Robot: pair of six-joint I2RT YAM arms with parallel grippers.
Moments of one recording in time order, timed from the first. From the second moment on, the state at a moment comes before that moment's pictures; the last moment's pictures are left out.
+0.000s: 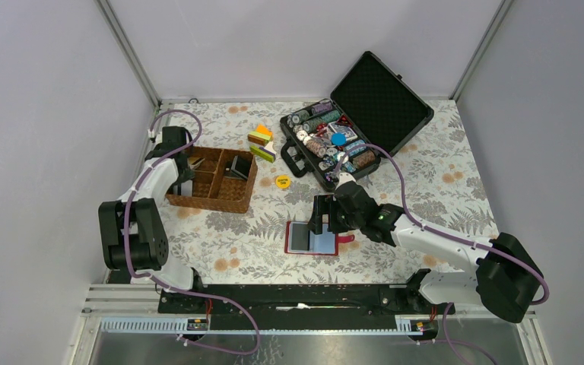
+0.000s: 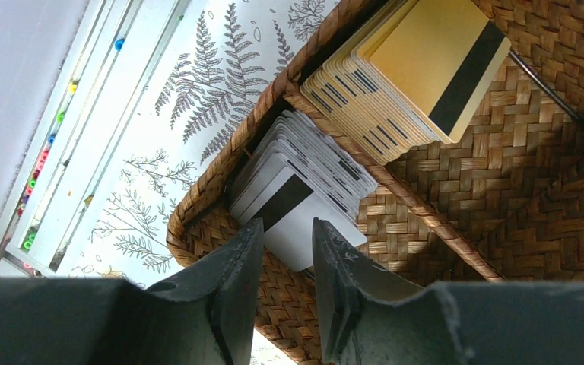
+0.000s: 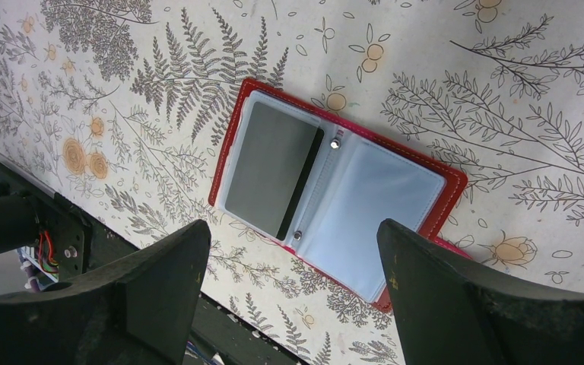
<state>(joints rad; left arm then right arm) 0.08 1.55 1.06 -0.54 -0.39 -0.37 0.84 1.23 0.67 -0.23 -0.01 0.67</state>
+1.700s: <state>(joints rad) 0.03 1.63 1.08 -0.54 -0.35 -0.35 0.84 1.21 0.67 -0.23 -0.01 0.67</state>
